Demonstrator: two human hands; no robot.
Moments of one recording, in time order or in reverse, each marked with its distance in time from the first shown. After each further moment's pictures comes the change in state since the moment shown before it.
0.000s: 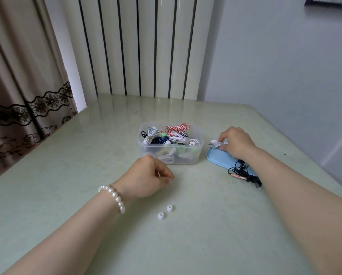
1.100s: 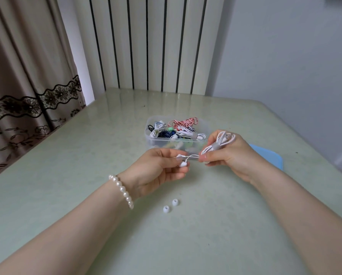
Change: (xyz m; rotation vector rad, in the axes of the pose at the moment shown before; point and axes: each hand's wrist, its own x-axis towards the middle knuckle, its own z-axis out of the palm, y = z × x) left_hand -0.002 0.017 0.002 -1.152 -0.161 -0.302; right_hand -0.098 -0.081 -0.038 1.249 -0.229 0.014
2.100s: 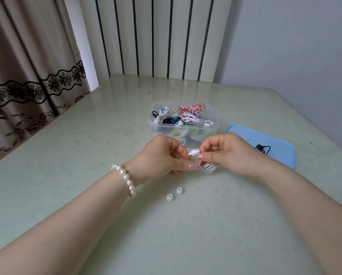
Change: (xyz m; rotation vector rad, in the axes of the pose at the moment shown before) left_hand -0.004 -0.003 0.001 0.712 0.101 0.158; right_hand -0.004 0.015 0.008 -0.287 -0.303 -0.092
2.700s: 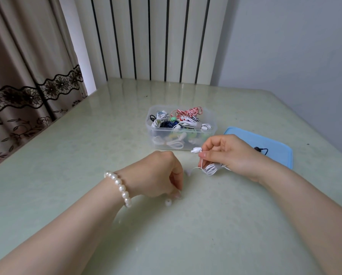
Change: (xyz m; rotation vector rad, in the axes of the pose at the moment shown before) left_hand -0.014 0.010 -0.006 0.699 -0.249 0.087; right_hand 0.000 0.001 -0.006 0.045 0.064 0.085
